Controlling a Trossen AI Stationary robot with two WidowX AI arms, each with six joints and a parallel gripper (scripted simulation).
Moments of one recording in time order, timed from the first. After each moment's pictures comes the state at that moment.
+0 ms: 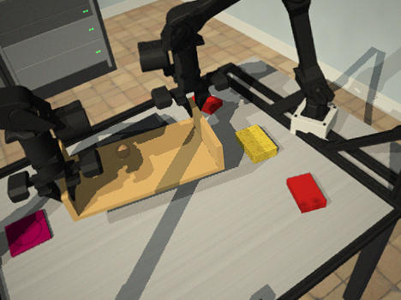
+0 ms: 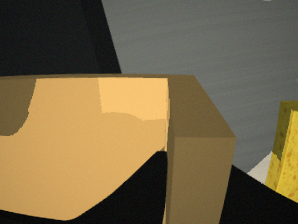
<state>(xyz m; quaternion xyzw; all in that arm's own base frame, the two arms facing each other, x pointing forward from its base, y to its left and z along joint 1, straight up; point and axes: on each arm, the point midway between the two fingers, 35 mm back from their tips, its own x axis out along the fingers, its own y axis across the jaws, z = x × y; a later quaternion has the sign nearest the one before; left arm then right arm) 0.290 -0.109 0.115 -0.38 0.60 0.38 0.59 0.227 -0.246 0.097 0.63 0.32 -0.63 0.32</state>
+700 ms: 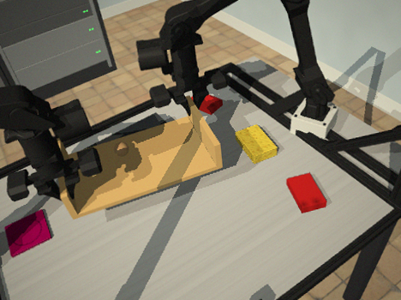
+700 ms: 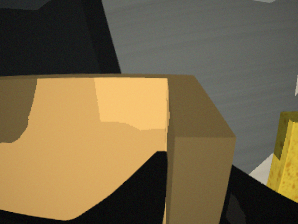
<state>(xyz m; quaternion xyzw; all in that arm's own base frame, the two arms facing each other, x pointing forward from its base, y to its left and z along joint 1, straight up) 0.292 -0.101 0.114 -0.38 0.59 0.38 0.60 0.224 -0.254 0.098 0.63 0.32 -0.63 0.32</state>
